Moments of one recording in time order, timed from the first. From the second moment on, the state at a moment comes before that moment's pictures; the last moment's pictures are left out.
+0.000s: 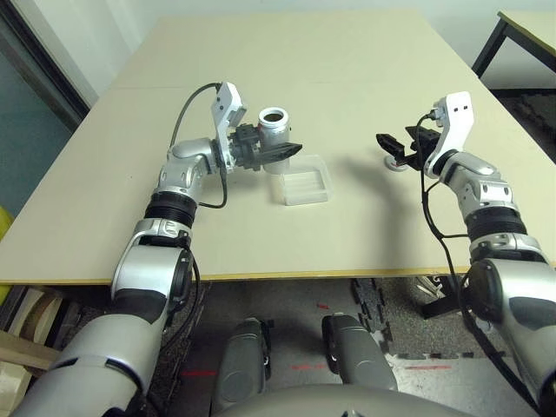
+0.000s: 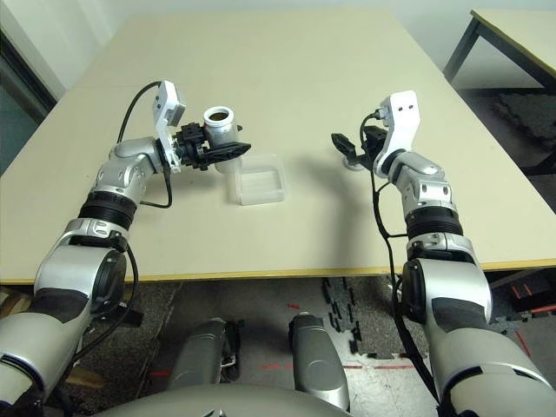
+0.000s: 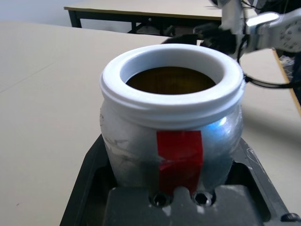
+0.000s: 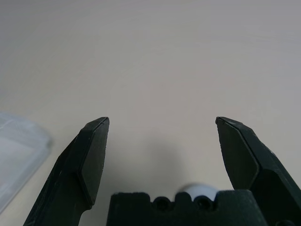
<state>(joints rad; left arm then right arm) -0.94 0.32 0.02 0.85 -0.25 0.05 -1.21 -0.83 -0.48 -0.15 0.85 0.19 0.10 0.78</state>
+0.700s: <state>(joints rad) -1.06 0.38 0.02 1.00 -0.20 -0.01 -1.21 -0.68 -0.59 -0.04 0.55 0.29 0.13 1.40</state>
